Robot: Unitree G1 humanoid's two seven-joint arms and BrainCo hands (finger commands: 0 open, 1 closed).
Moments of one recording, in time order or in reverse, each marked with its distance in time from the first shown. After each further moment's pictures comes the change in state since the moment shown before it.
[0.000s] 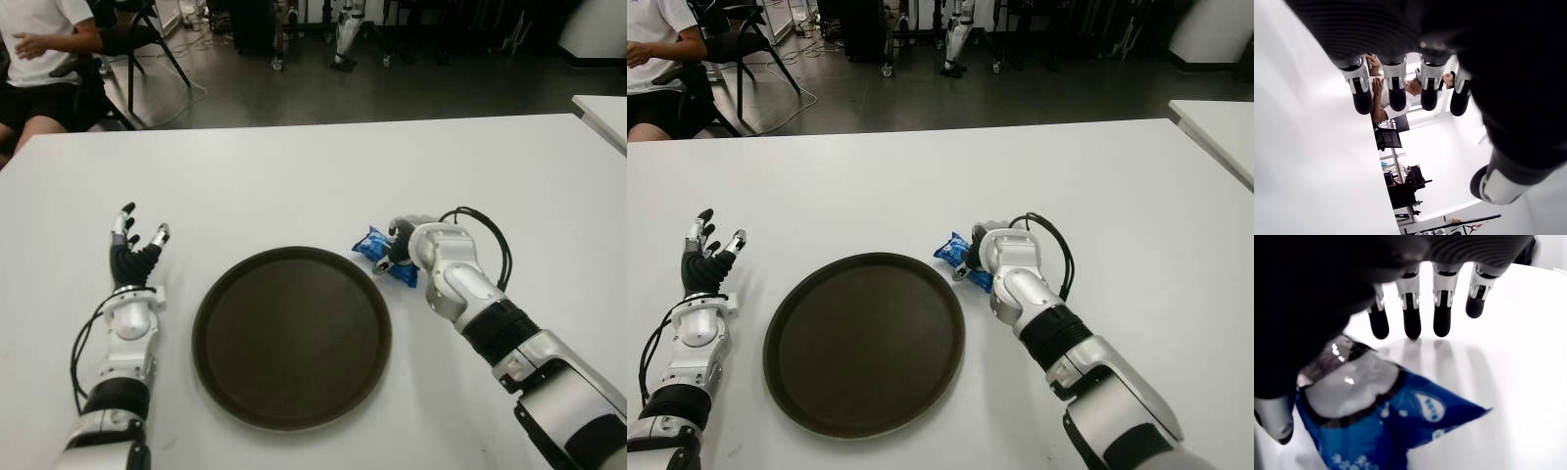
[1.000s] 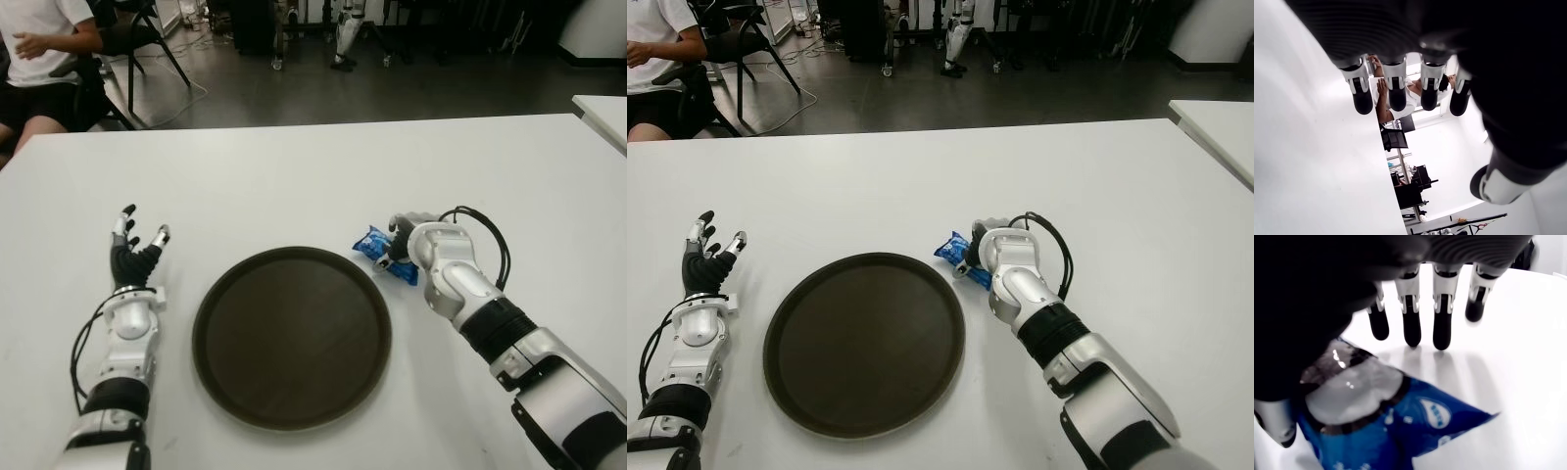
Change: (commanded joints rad) left arm 0.001 0.003 0.002 0.000 0.005 -0.007 -0.007; right arm 0.020 0.012 -0.022 0.058 0.032 -0.047 -0.183
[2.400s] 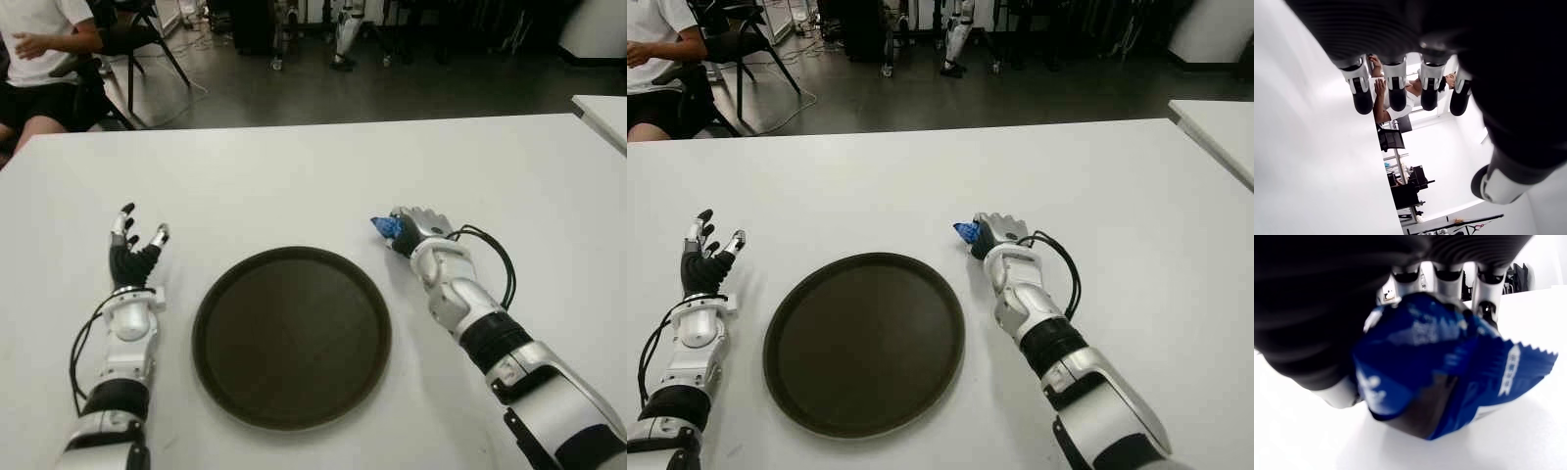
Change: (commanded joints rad) left arm 0.000 0.000 0.005 0.013 -0.002 -0.022 0.006; right arm 0.030 0.029 -0.090 0.097 0.151 -0.140 -0.349
